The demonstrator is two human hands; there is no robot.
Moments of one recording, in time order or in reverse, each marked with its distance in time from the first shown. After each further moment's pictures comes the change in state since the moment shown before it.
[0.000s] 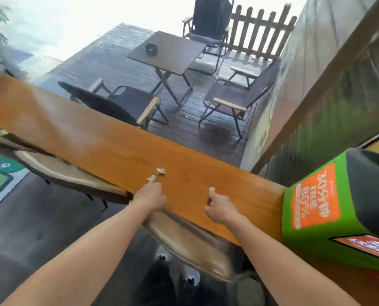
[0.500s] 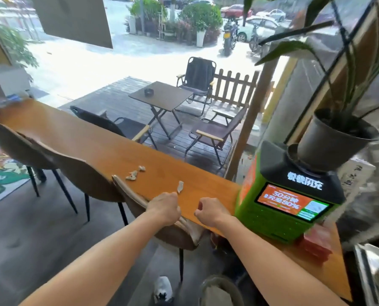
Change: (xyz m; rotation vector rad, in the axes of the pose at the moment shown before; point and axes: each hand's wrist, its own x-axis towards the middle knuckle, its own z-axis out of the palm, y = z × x) left_hand -0.209 0.136 0.098 -0.008 0.323 0.198; right_hand -0.192 0.095 -0.006 -0.077 0.183 -0.150
